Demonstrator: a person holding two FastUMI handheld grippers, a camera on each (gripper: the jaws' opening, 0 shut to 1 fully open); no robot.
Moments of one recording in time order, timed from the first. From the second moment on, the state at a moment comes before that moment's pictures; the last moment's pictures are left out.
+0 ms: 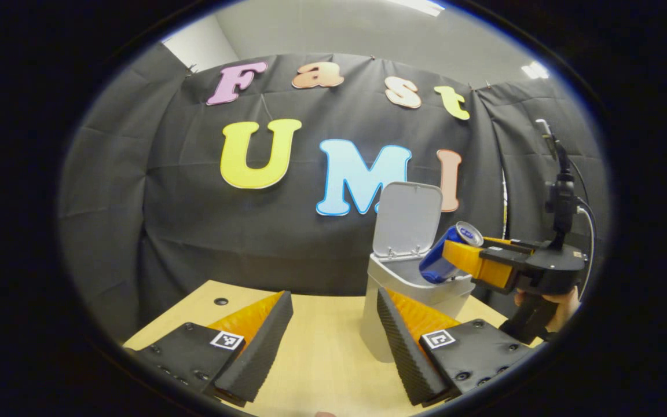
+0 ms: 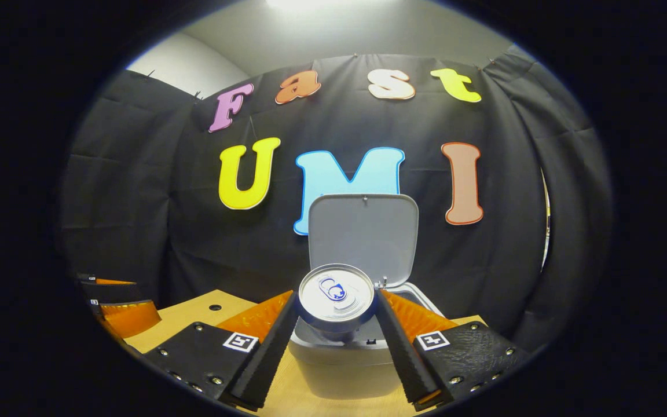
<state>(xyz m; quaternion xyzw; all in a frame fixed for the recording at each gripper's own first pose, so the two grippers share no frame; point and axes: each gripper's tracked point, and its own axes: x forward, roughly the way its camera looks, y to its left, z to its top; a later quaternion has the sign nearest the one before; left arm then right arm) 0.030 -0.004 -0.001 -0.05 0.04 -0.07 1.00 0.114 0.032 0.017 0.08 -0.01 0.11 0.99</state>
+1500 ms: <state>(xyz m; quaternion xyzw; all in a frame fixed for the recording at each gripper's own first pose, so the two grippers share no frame) 0.070 0.014 0.000 -0.02 0.02 -0.13 0.99 0.190 0.015 0.124 0.04 -0.02 0.06 1.00</state>
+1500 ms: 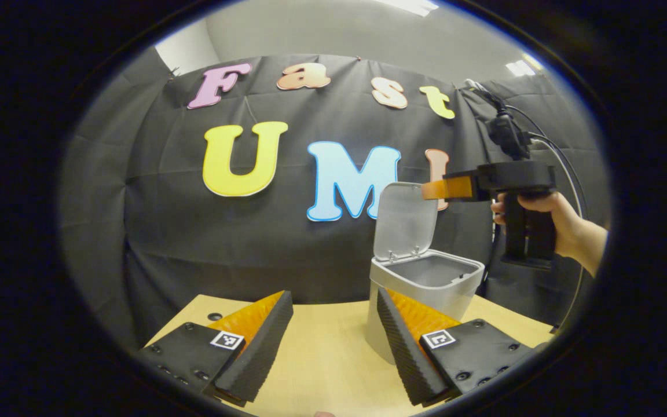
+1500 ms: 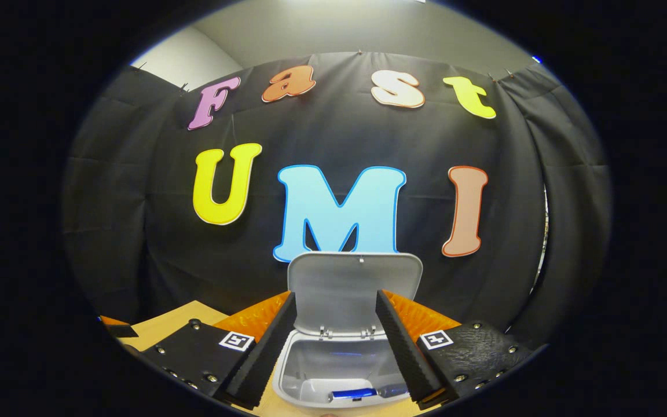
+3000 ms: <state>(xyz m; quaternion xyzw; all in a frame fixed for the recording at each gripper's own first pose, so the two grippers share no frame) 0.074 0.033 -0.004 -0.04 0.04 -0.12 0.99 0.225 0.013 0.129 0.07 -0.01 0.06 1.00</state>
